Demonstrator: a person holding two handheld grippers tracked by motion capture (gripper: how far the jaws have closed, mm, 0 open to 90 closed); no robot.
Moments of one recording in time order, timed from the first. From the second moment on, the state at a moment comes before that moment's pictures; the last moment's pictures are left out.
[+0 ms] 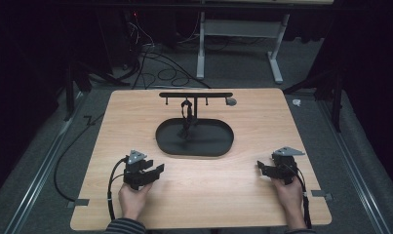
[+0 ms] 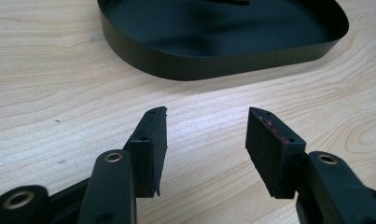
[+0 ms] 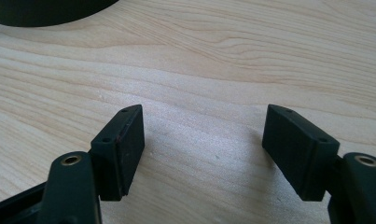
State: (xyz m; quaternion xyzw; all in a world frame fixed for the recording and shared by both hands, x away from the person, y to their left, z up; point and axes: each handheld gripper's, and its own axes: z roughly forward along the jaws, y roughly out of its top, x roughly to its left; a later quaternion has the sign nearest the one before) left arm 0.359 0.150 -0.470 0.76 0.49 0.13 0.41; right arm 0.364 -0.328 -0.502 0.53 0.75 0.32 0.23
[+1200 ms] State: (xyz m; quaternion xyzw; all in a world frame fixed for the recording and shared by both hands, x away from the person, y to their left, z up) left arm 0.365 0.124 -0.498 0.79 0.48 0.14 0.37; right arm 0.364 -0.328 -0.502 0.53 0.75 0.32 0.23
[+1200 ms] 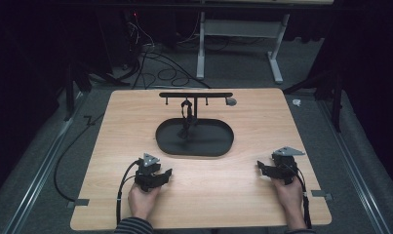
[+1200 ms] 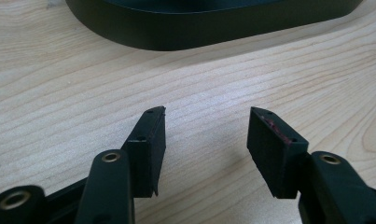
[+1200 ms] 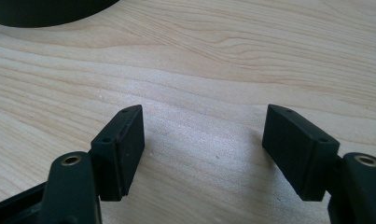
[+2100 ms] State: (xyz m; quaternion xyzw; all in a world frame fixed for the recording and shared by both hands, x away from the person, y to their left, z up) left arm 0.359 0.113 -0.506 0.79 0.45 0.20 0.36; right arm 0.364 -0.328 -0.502 0.53 0.75 0.32 0.23
